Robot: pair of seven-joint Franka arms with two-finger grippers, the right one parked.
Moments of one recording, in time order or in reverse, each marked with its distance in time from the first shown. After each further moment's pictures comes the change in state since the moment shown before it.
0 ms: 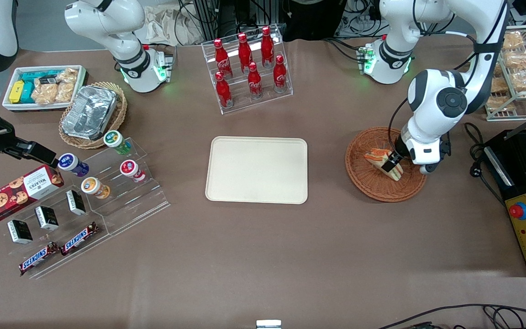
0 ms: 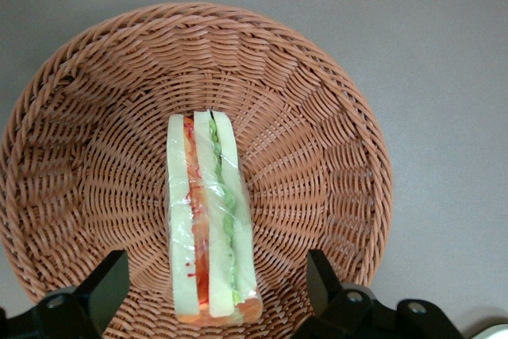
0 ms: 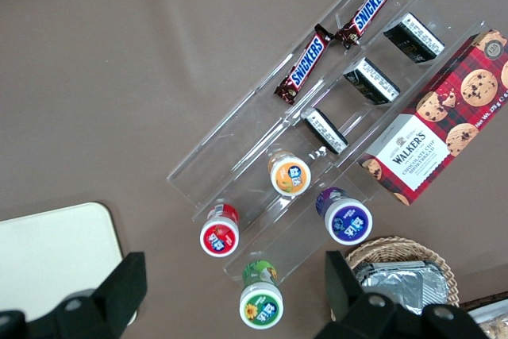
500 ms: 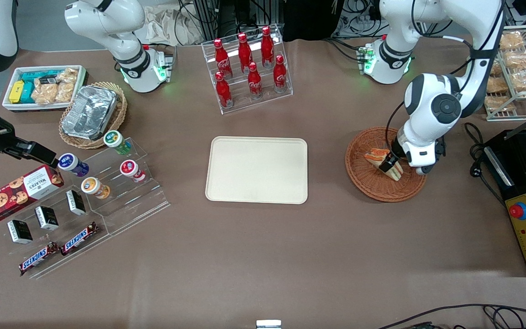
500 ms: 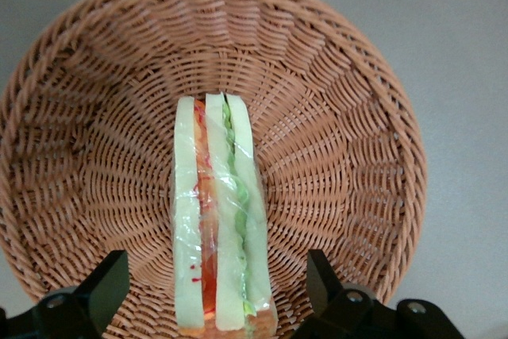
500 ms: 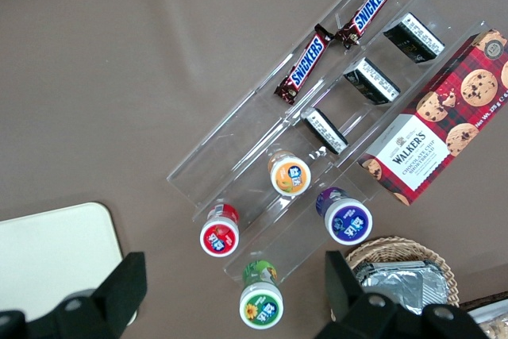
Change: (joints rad) arm -0.010 0.051 -0.005 -0.006 0.000 0.011 -0.044
